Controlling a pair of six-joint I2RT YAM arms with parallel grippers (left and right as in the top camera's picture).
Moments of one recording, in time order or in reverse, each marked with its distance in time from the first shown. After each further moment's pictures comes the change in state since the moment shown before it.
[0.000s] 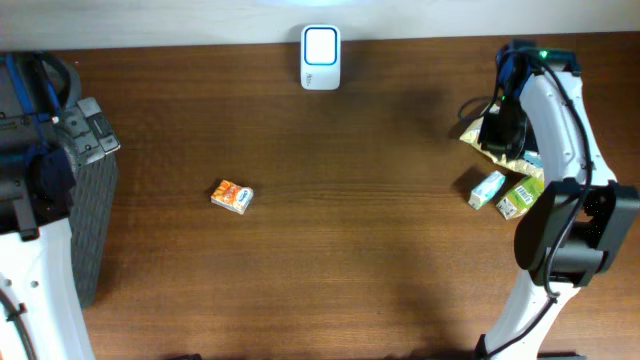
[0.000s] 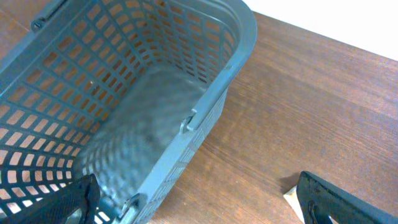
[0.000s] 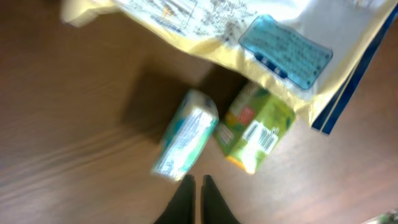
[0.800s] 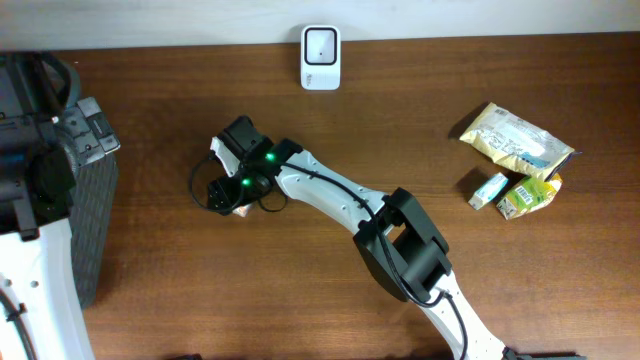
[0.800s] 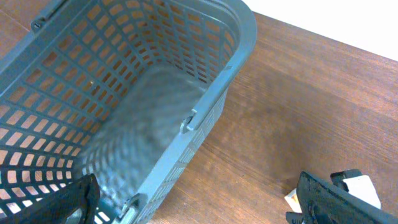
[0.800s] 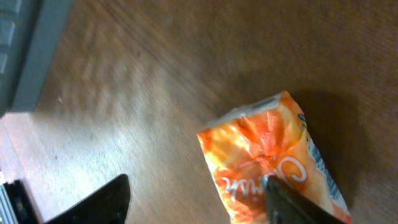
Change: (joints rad) left arm 0.000 0.000 0.000 0.001 0.000 0.000; right arm 0.899 0.326 0.045 0.796 -0.658 0.044
